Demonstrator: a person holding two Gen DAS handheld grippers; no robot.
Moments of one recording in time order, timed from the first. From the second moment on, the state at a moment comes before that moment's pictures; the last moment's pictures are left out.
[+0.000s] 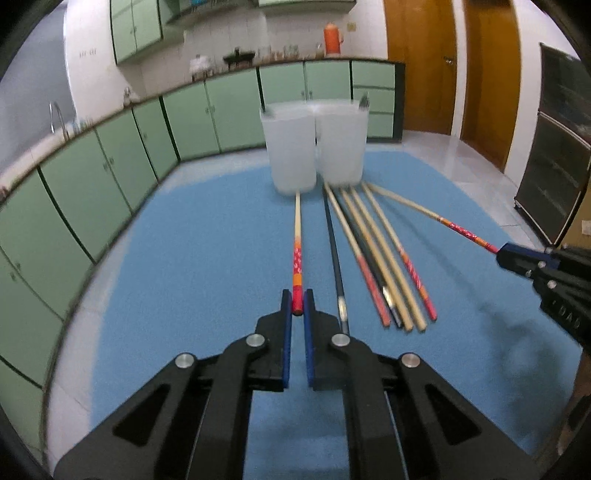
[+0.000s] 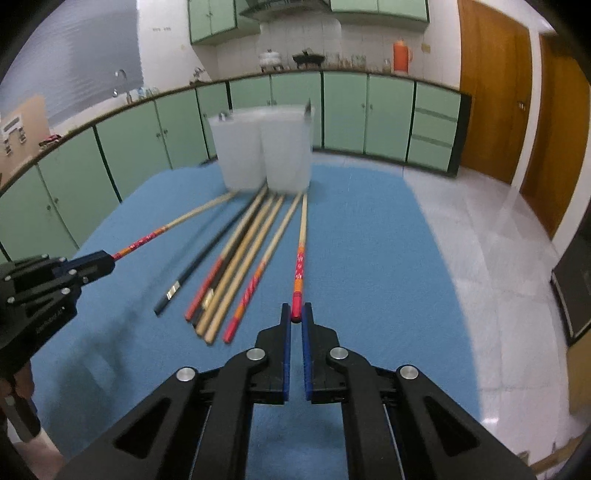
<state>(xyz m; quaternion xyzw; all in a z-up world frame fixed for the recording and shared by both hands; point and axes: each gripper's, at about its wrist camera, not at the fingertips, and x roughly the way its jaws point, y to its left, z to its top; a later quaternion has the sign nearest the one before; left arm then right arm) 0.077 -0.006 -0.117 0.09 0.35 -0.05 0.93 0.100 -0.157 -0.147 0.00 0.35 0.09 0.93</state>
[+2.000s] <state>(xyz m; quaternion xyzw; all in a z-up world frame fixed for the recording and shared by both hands) 0.229 -0.031 0.100 0.01 0.09 -0.09 0.99 0.297 -0.163 0.082 0.03 0.16 0.17 0.97</state>
